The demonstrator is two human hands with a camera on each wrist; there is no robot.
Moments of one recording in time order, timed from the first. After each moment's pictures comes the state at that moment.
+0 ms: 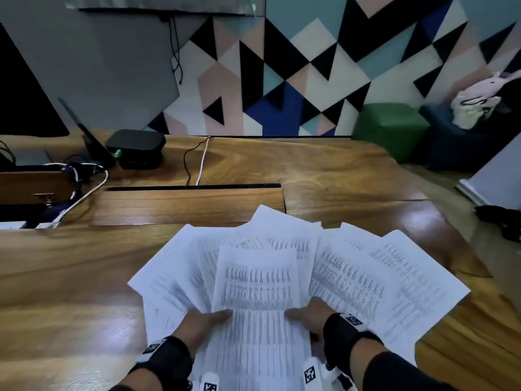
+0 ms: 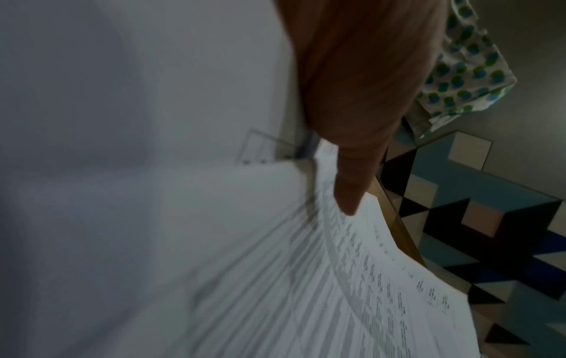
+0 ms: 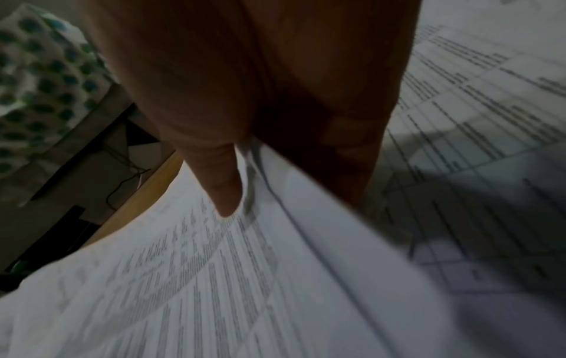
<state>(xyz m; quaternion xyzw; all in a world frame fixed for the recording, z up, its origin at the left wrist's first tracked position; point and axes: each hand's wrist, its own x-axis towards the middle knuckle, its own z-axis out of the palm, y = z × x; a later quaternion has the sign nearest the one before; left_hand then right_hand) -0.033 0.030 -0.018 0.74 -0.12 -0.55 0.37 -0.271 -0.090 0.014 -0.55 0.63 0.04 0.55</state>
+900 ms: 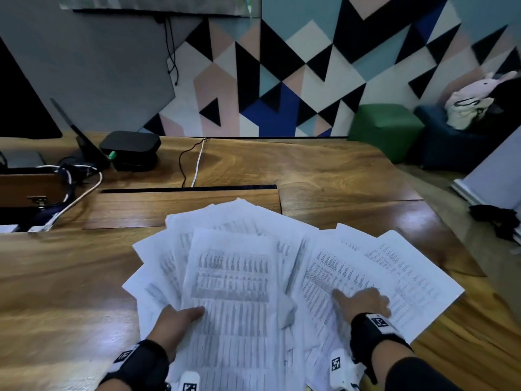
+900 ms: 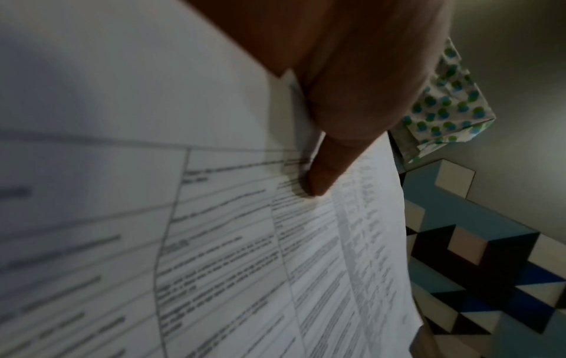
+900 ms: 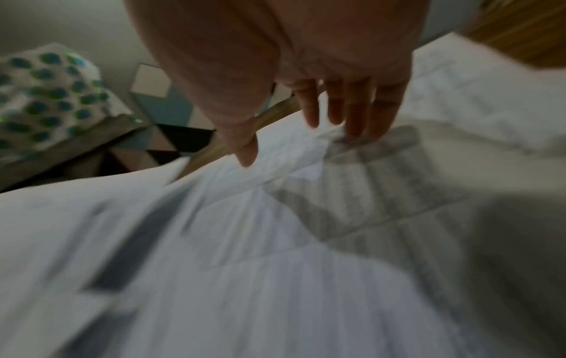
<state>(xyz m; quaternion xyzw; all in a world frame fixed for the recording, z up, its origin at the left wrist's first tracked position) -0.012 0.032 -0.004 0.75 -0.09 -0.47 0.45 -0.335 -0.126 0.004 -0.44 0.84 -0.04 0.31</state>
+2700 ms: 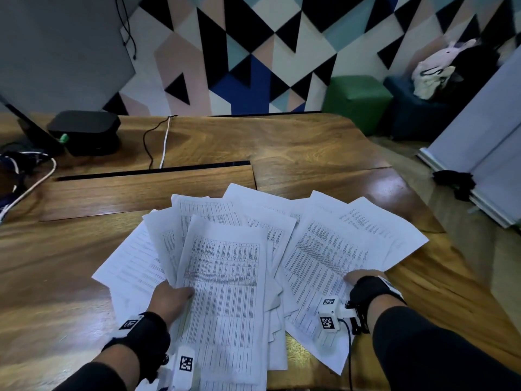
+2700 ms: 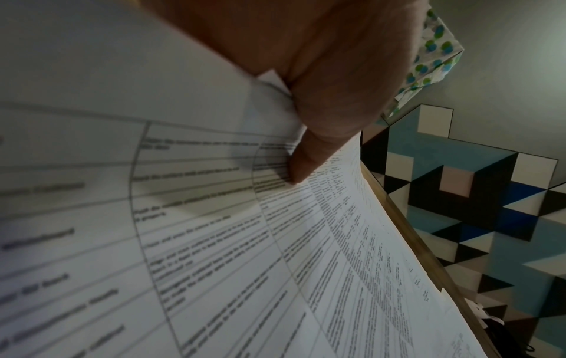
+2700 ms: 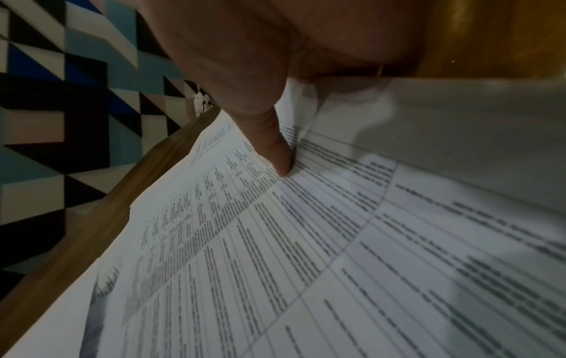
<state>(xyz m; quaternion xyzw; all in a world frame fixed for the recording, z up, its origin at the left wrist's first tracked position) -0.032 0.008 -0.024 0.82 -0.20 -0.40 0.35 -0.395 -0.129 0.010 -0.40 0.82 0.02 0.40</state>
